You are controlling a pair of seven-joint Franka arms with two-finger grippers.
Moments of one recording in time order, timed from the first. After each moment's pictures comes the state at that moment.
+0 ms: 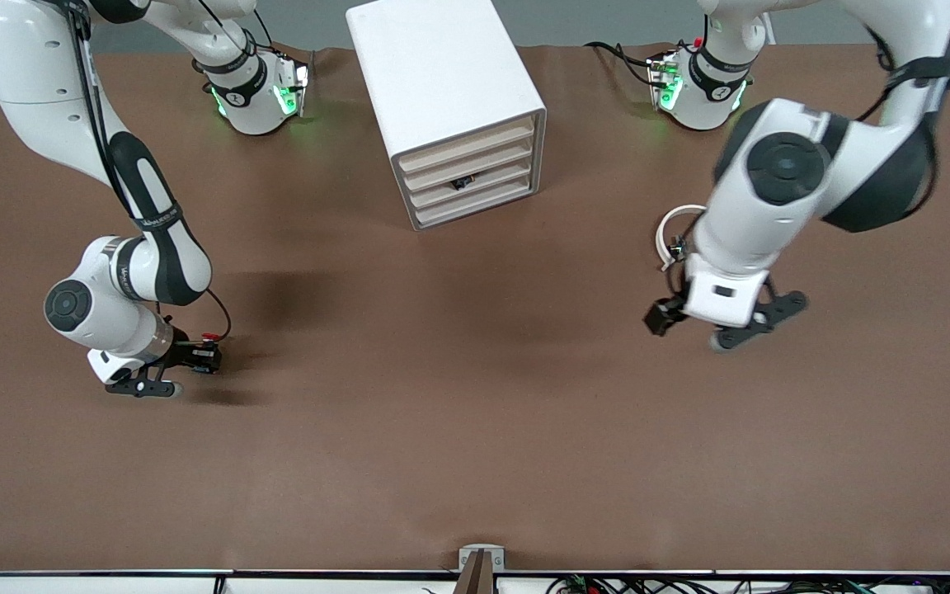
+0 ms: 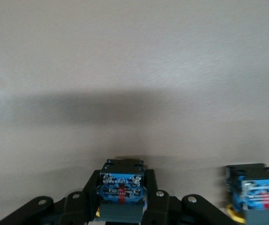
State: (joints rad) left arm 0.19 0.30 -0.60 -1.64 0.30 1.94 -0.88; right arm 0.01 0.58 -0.04 -1.93 0.11 2.52 -0.04
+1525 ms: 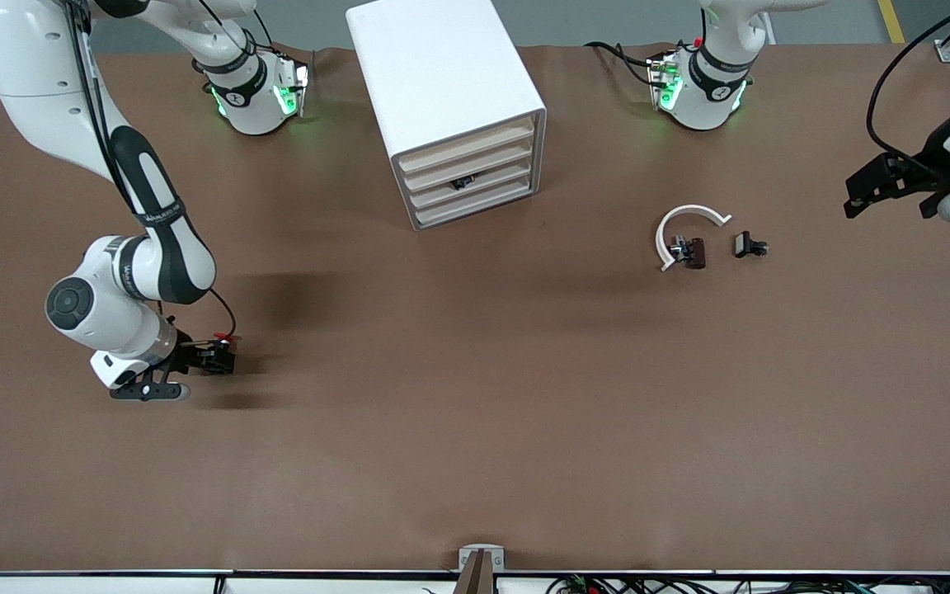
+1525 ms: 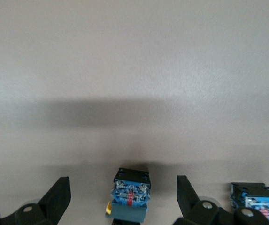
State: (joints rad) left arm 0.02 -0.12 -0.06 -1.72 0.01 1.64 -0.01; right arm 0.01 0.54 -0.02 -1.90 0.11 2.49 -0.09
